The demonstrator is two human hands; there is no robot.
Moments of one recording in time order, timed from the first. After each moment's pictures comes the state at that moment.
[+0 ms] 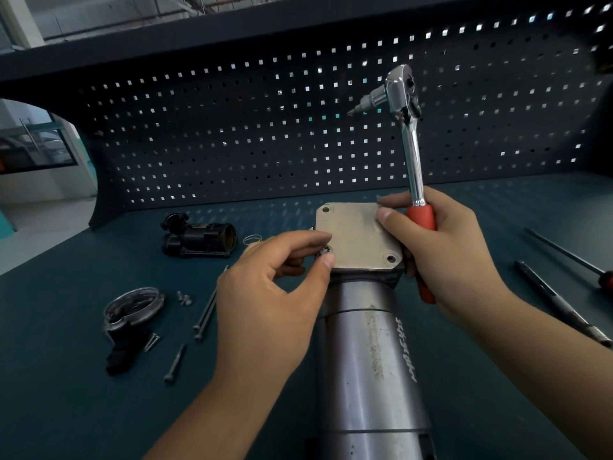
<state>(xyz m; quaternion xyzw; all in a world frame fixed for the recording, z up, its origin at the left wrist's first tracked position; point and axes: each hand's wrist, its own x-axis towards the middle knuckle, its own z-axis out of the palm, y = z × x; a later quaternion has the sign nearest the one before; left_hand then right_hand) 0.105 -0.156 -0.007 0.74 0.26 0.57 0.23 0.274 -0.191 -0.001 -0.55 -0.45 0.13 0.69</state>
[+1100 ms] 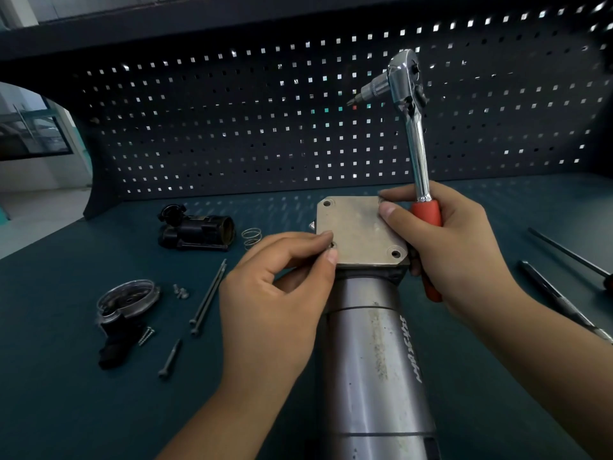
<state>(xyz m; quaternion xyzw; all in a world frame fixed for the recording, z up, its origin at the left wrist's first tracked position) 0.114 -0.158 -0.015 0.69 0.23 0.62 0.30 0.272 -0.191 0.001 -0.55 -0.47 0.12 0.68</state>
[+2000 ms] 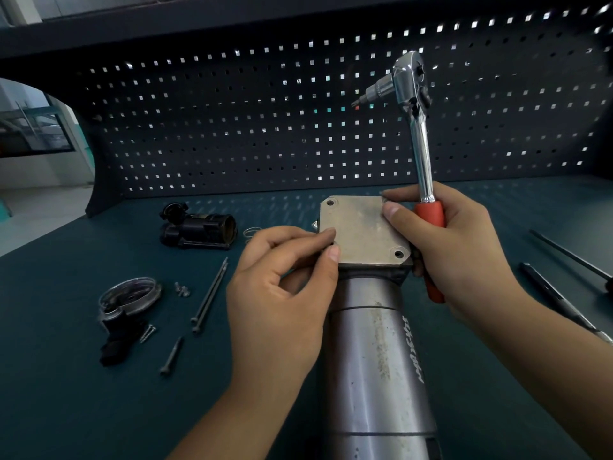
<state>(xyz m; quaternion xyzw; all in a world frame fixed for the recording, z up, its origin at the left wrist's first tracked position) 0.118 -0.162 -0.014 0.68 0.25 0.63 0.29 0.271 -0.192 0.002 -0.56 -0.47 0.12 0.68</state>
